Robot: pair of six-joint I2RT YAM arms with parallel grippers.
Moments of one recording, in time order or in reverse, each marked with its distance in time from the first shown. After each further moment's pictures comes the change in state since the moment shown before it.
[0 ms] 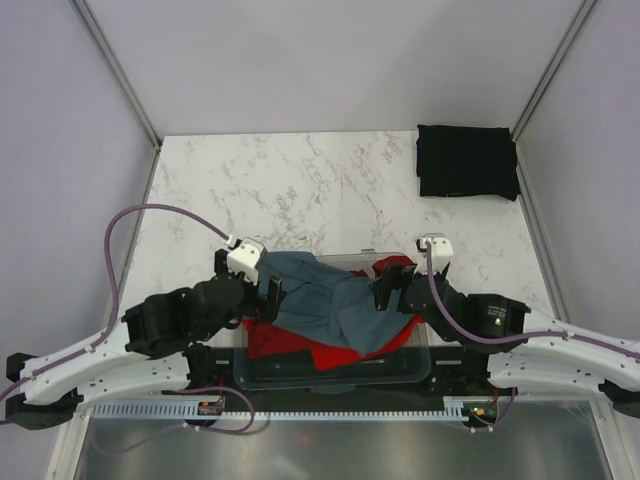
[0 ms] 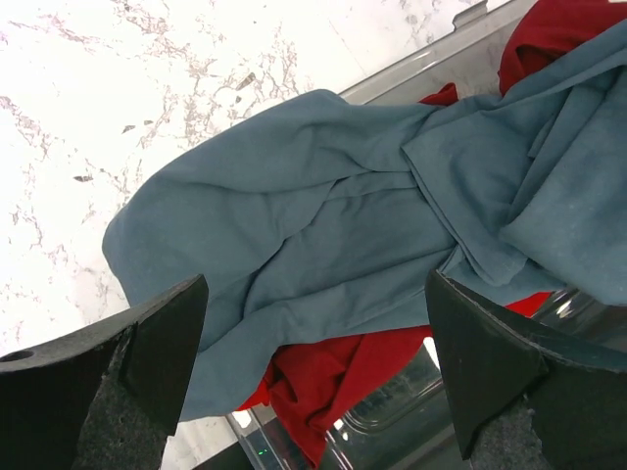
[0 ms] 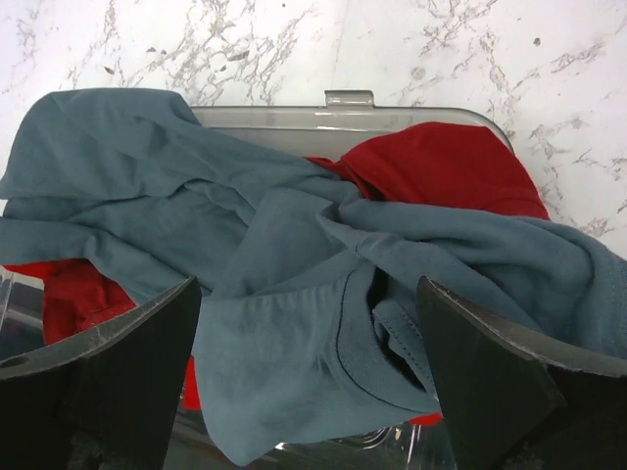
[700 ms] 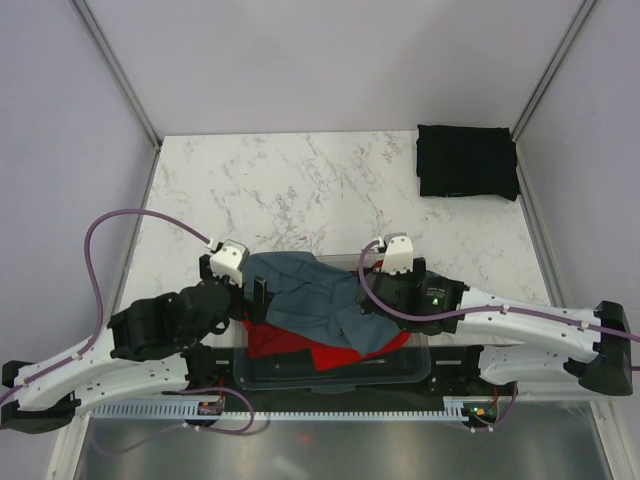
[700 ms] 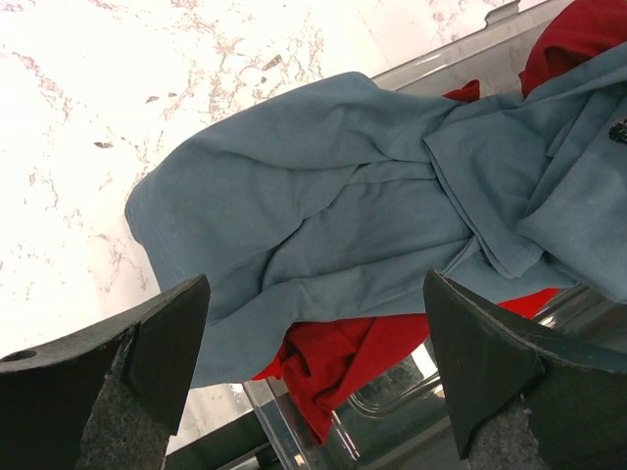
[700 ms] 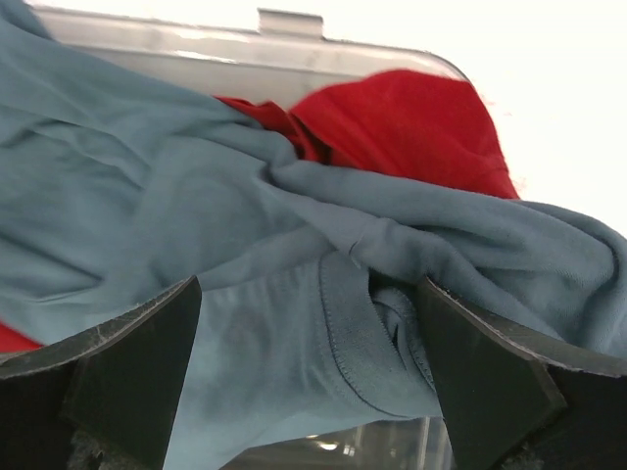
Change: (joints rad) left arm 0.000 -0.085 0.001 -0.109 -0.038 -0.081; right arm 0.000 0.355 0.154 -0.200 0.017 0.039
